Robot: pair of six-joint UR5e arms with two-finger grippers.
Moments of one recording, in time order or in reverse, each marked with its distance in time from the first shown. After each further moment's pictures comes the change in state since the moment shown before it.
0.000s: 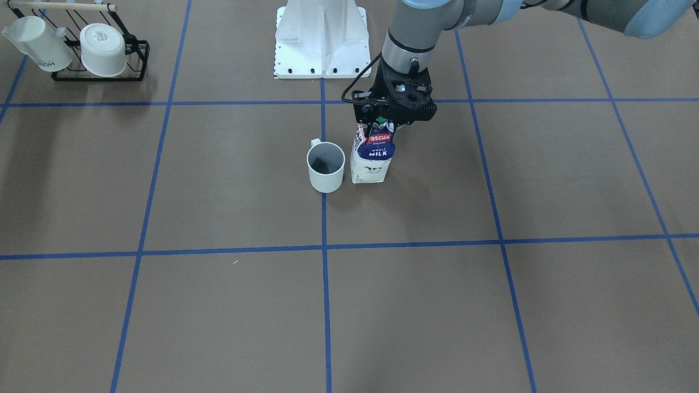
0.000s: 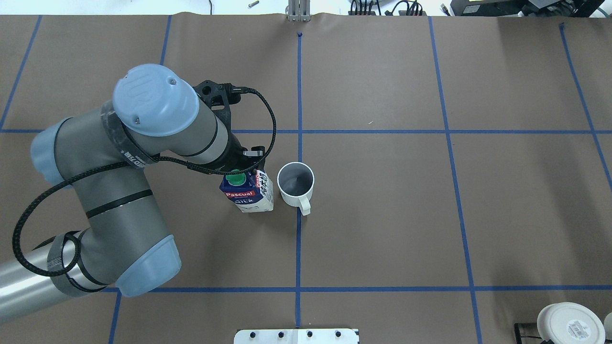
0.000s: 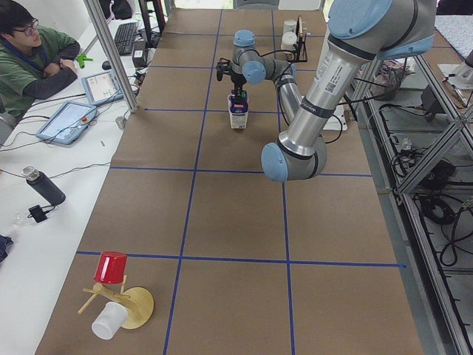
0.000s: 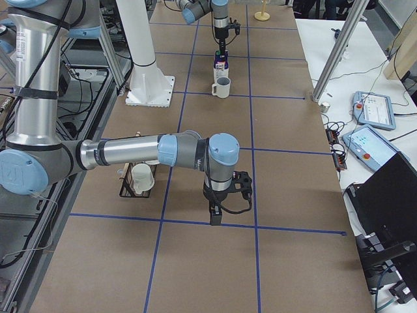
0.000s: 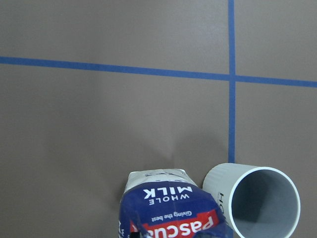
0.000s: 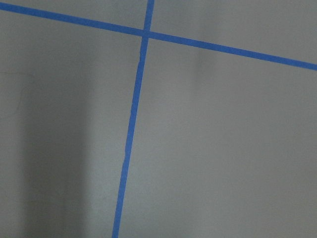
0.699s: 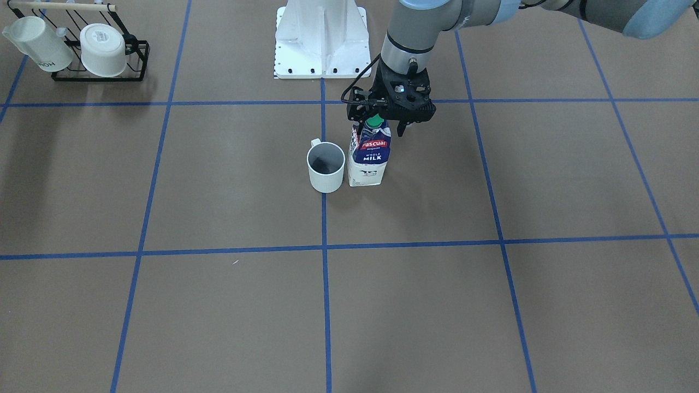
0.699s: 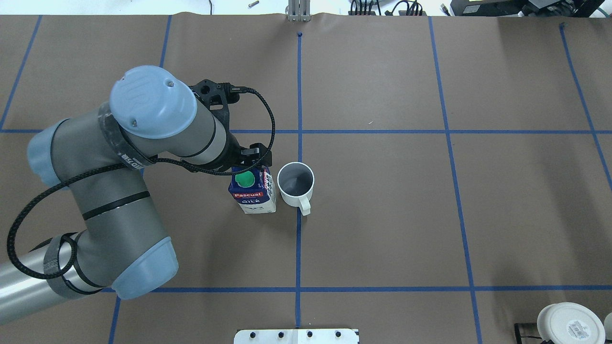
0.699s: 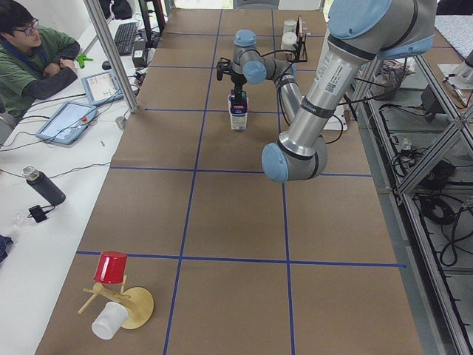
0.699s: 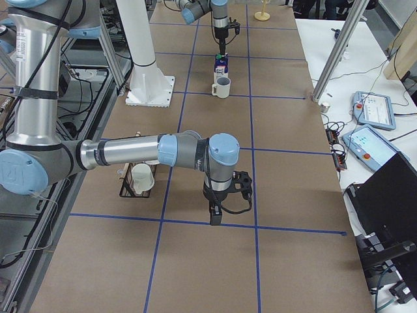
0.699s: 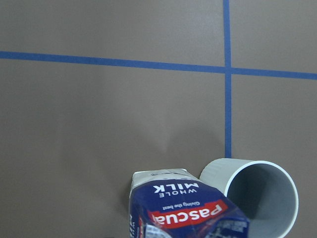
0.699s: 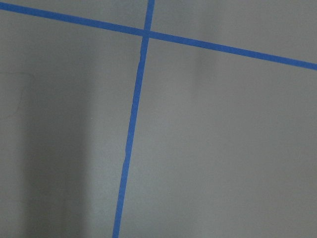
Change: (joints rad) left arm -0.005 0.009 -0.024 0.004 0.019 0.008; right arm 0.000 0.000 0.000 0.000 0.002 0.000
